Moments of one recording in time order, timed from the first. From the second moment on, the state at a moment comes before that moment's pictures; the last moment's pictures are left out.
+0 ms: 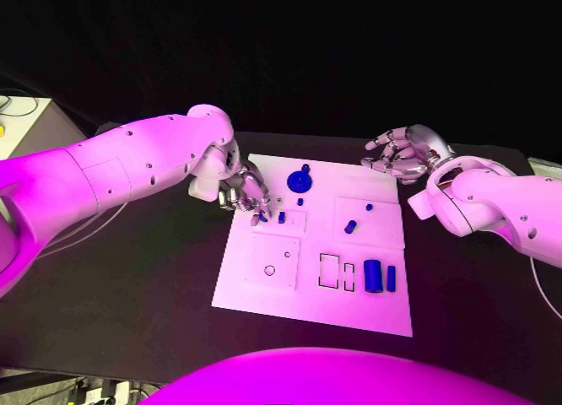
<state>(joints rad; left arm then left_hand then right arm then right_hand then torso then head) 1.33 -0.51 -0.07 1.08 -0.84 0.75 -0.54 0.78 -0.01 0.88 0.03 0.05 1.03 0.03 0.74 0.40 1.35 -0.04 1.21 0.84 1.47 -0.08 1.57 1.31 0.07 1.44 0.03 1.45 1.31 1.28 -0.83 -0.17 1.43 -0.72 -0.54 0.04 1.39 -0.23 0.28 0.28 0.35 0.76 0.16 0.42 0.25 1.02 0.08 1.00 0.86 1.47 0.00 1.37 1.25 0.07 1.44 0.10 1.21 1.31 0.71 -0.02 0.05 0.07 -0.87</state>
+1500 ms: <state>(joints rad) 1.33 -0.51 -0.07 1.09 -0.87 0.73 -0.54 0.80 -0.02 0.87 0.03 0.05 1.03 0.03 0.75 0.40 1.35 -0.04 1.21 0.85 1.47 -0.08 1.57 1.31 0.07 1.44 0.03 1.45 1.31 1.28 -0.83 -0.17 1.43 -0.72 -0.54 0.04 1.39 -0.23 0.28 0.28 0.35 0.76 0.16 0.42 0.25 1.02 0.08 1.00 0.86 1.47 0.00 1.37 1.25 0.07 1.44 0.10 1.21 1.31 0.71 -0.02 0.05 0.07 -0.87</state>
